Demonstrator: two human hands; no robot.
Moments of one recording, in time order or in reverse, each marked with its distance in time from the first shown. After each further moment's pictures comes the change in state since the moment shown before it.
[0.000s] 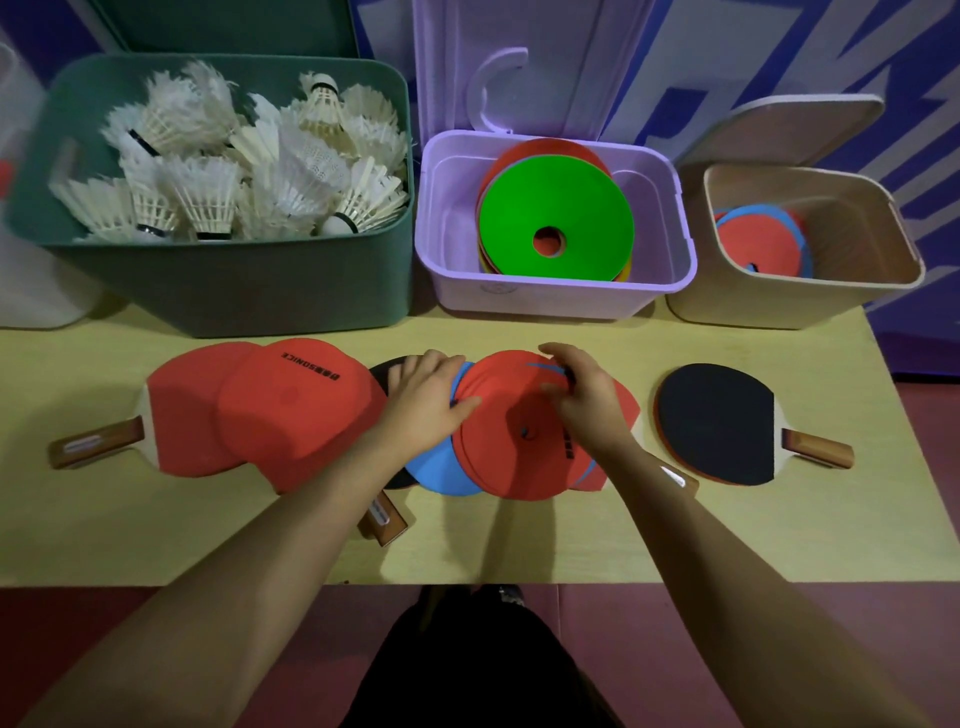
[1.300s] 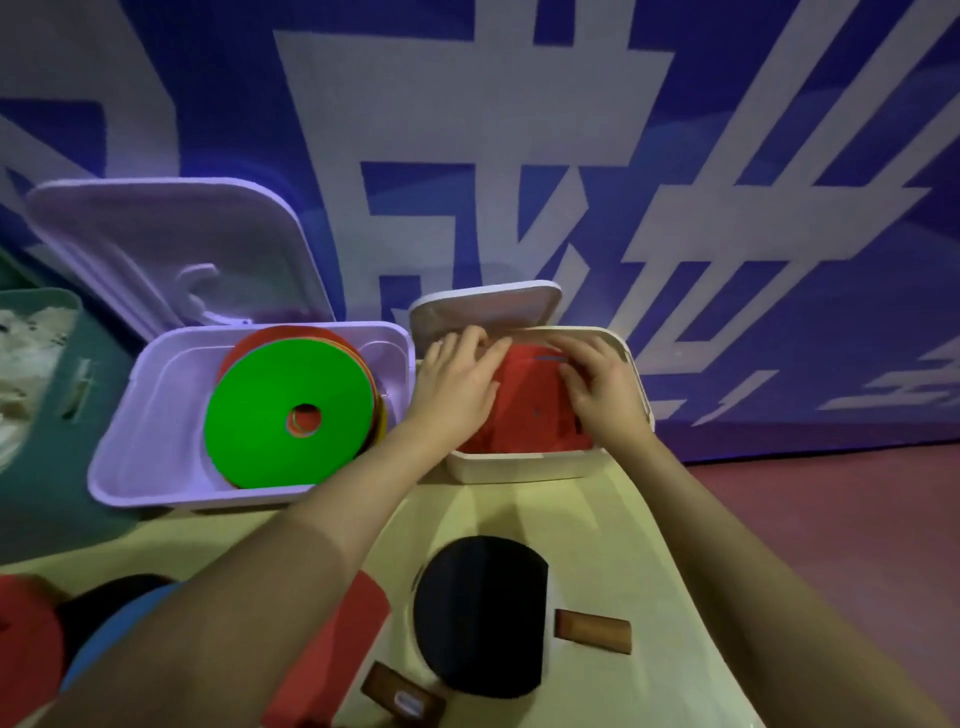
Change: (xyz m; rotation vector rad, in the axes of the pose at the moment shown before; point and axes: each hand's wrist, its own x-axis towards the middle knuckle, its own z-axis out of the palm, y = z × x) left_hand 0.238 0.320 -0.004 0.202 0.396 0.396; right_hand 0.138 0.128 -0.316 -0.210 0.319 -0.193
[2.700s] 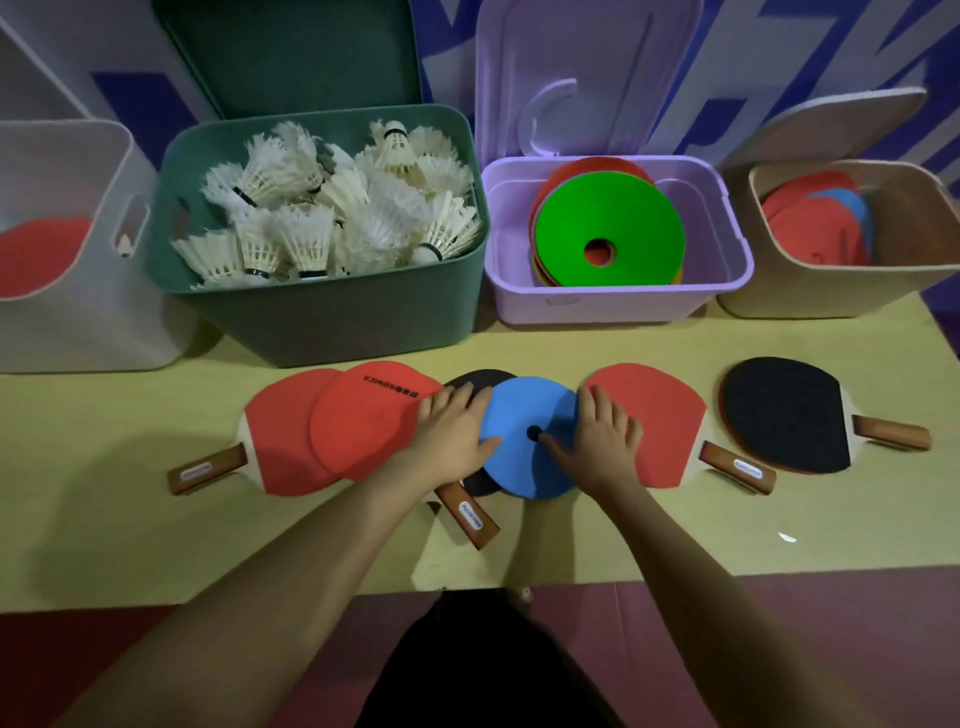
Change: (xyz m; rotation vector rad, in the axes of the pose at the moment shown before) left_hand -0.369 -0.247 -0.097 -0.039 -0.723 -0.279; right_hand -0.241 -0.274 0.283 -0.408 -0.477 0.411
